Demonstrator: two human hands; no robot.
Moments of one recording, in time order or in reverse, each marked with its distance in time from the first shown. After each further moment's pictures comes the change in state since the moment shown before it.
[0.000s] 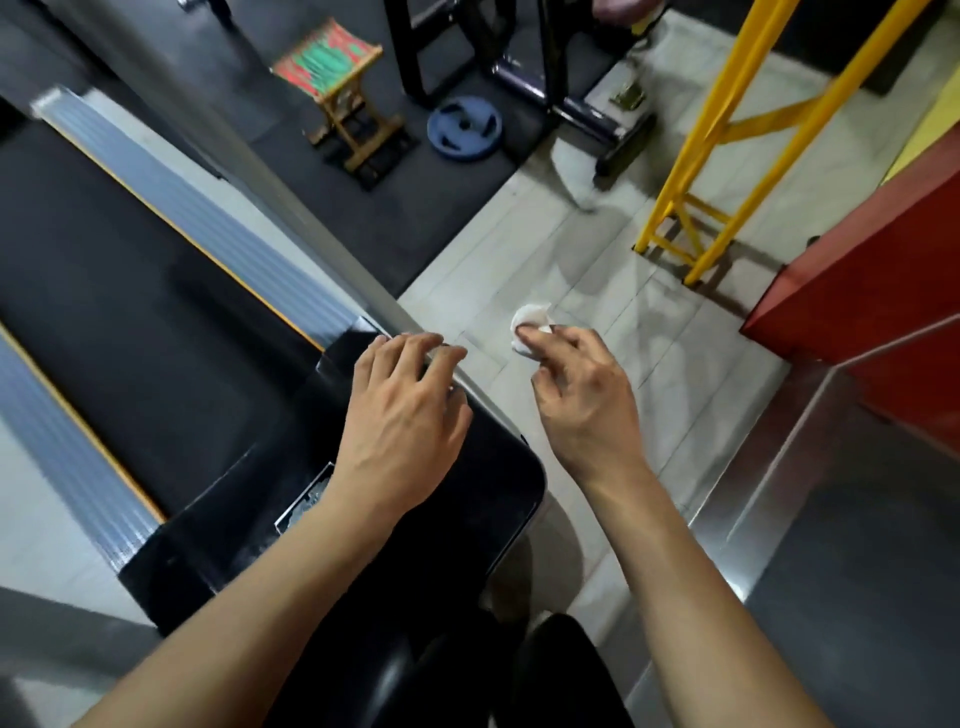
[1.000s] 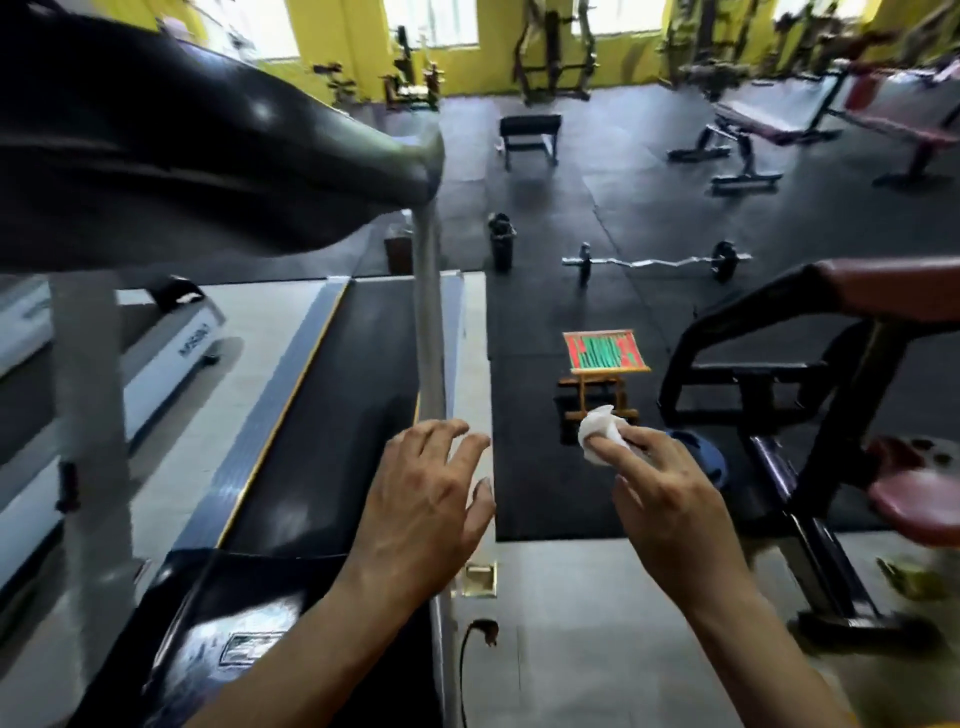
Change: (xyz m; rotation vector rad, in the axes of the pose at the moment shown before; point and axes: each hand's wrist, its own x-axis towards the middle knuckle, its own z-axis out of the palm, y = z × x) left_hand 0.324 0.041 -0.132 0.357 0.392 -0.674; right_hand 0.487 -0.073 -0.113 -0.055 -0.214 -1.055
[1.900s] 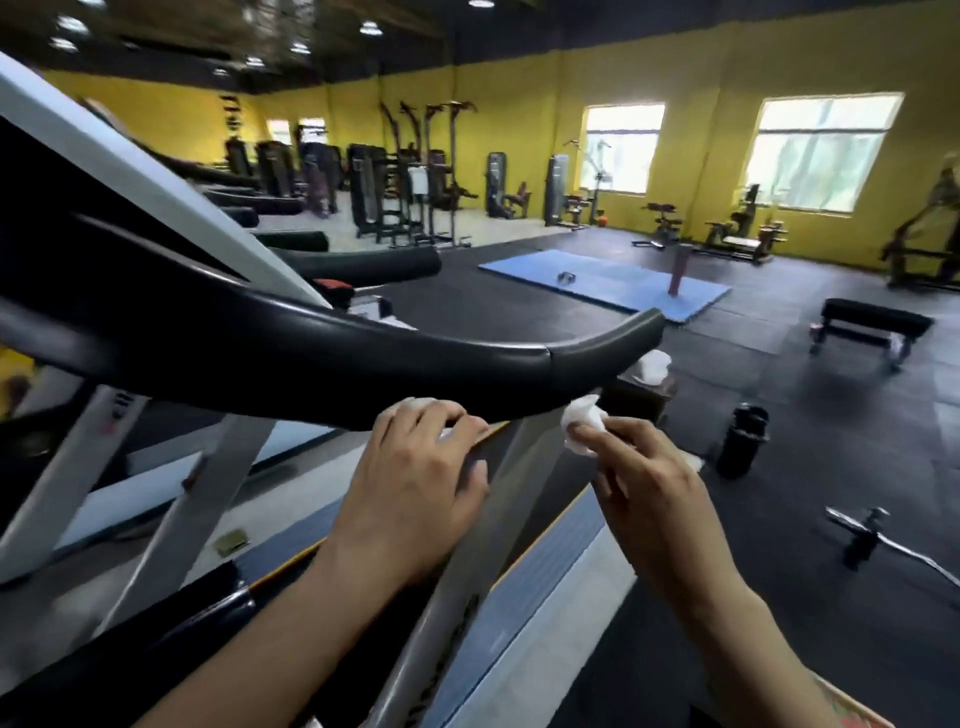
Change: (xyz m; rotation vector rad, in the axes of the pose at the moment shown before) left_hand 0.378 -0.069 0.042 0.384 0.280 -0.570; right_hand 0.511 0.128 0.147 0.496 -0.132 -0.620
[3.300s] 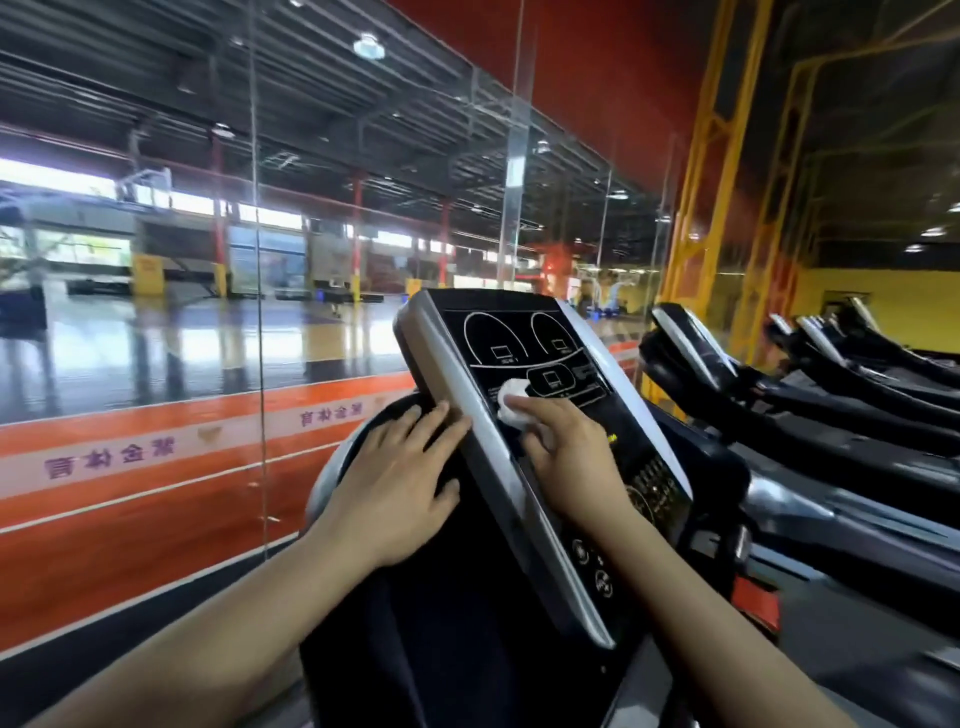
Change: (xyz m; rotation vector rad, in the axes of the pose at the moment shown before) left_hand 0.185 -0.141 -0.058 1.008 -0.155 -1.261; right_hand 0.442 -0.220 0.248 1.345 -0.442 -1.033
